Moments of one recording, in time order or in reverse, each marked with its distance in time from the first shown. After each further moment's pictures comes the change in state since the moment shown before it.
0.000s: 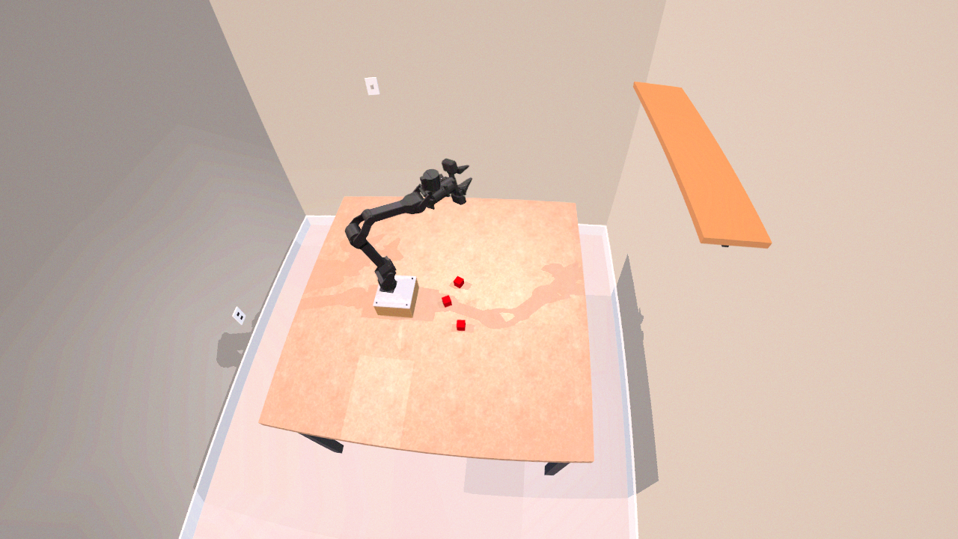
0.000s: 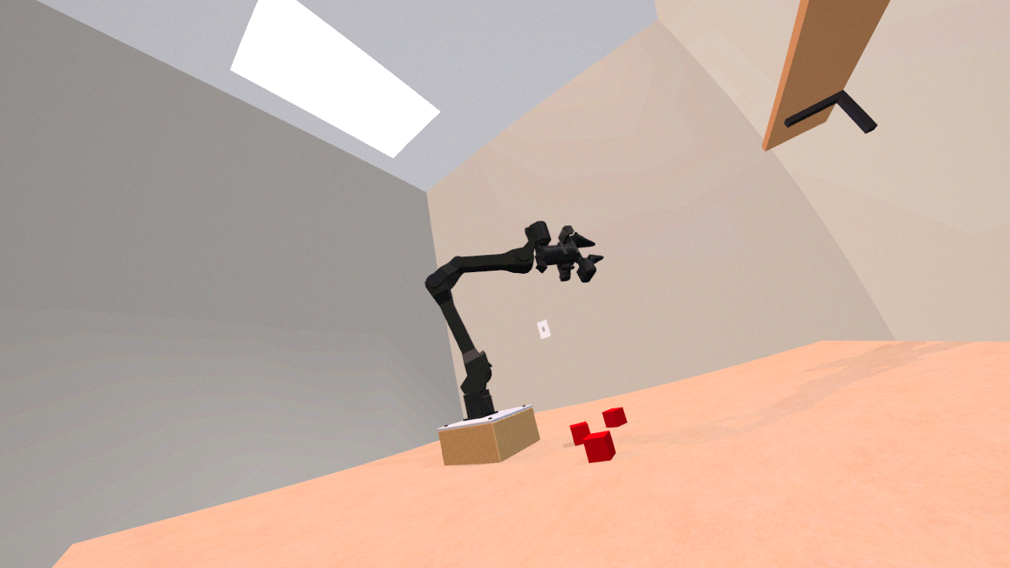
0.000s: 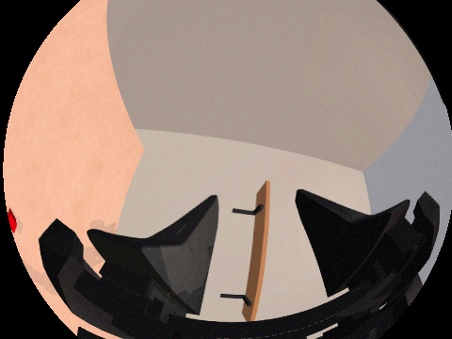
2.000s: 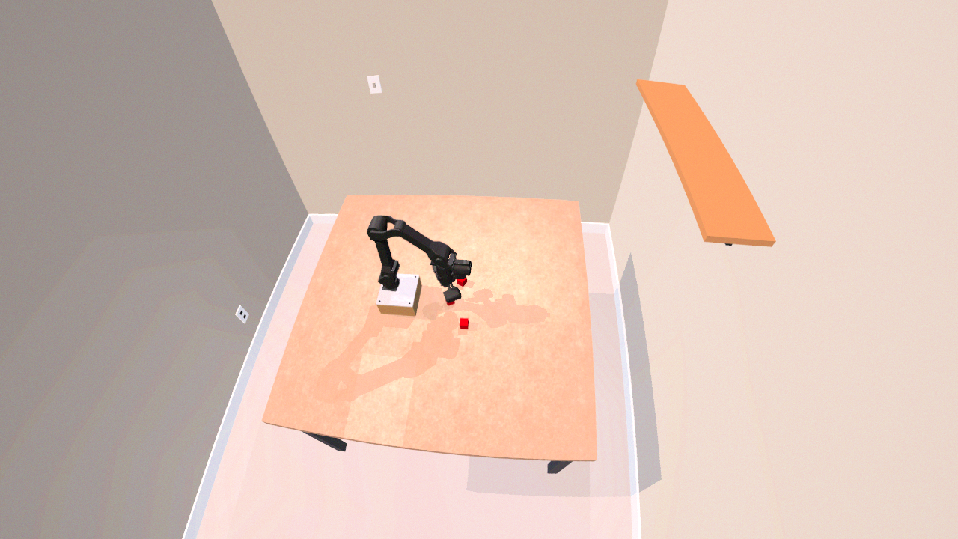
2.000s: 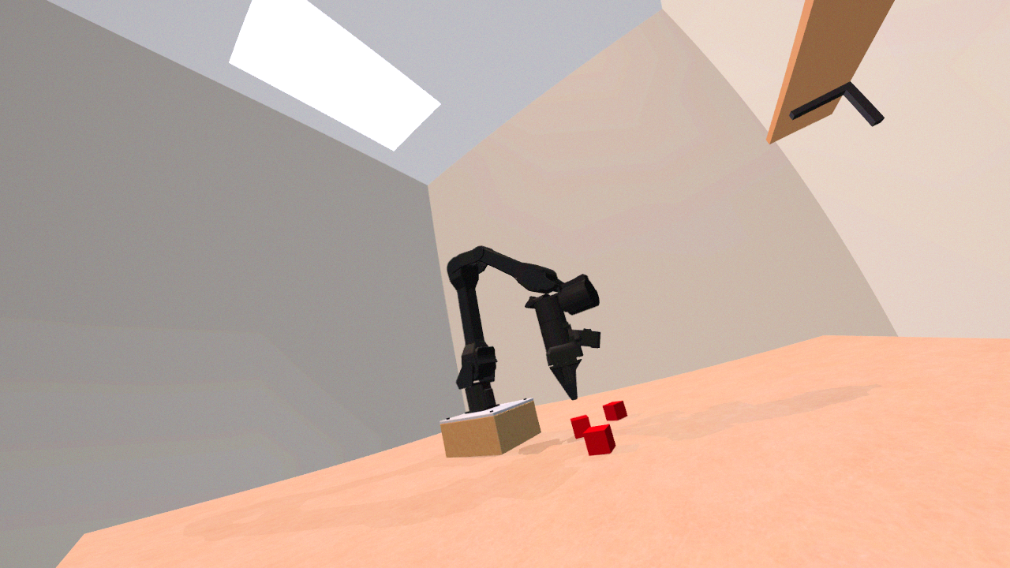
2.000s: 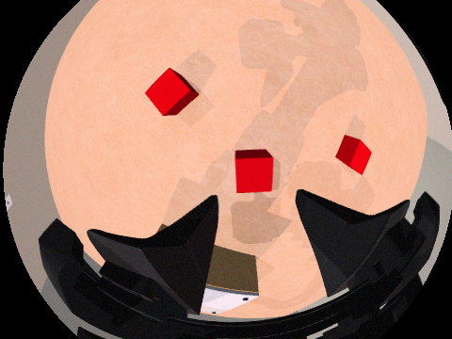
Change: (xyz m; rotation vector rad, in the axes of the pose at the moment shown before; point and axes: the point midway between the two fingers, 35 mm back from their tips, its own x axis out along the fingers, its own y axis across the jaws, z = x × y) arm -0.268 0.375 -0.047 1.641 1.432 1.203
